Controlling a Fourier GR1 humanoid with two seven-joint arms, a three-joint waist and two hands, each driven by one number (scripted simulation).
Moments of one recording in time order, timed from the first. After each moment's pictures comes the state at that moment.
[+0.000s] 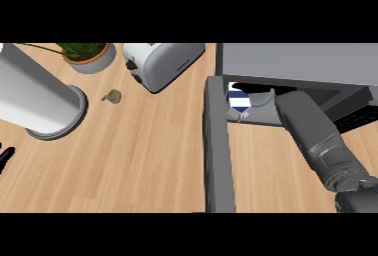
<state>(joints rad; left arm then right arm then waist) 0.22 0.06 0.48 -2.11 0.46 -0.69 0.14 -1.06 -0.20 -0.27 -0.13 0.31 -0.45 -0.74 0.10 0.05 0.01</state>
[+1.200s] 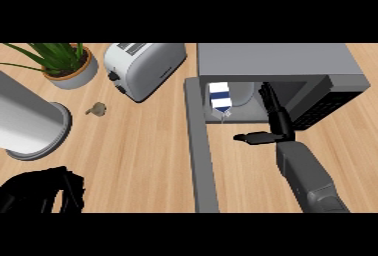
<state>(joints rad) 0.18 0.00 0.10 -2.15 0.32 -0.55 0.26 -0.70 -0.11 -0.32 -0.26 0.16 0.04 -0.94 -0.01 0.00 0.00</state>
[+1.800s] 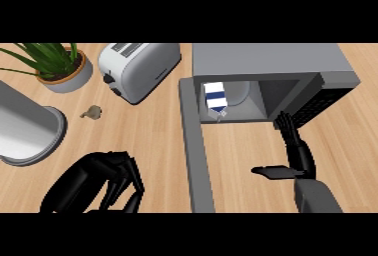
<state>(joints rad) 0.07 0.00 -0.15 -2.01 0.07 -0.44 0.14 -0.33 -0.11 -0.24 -0.62 0.12 0.13 -0.91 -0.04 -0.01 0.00</state>
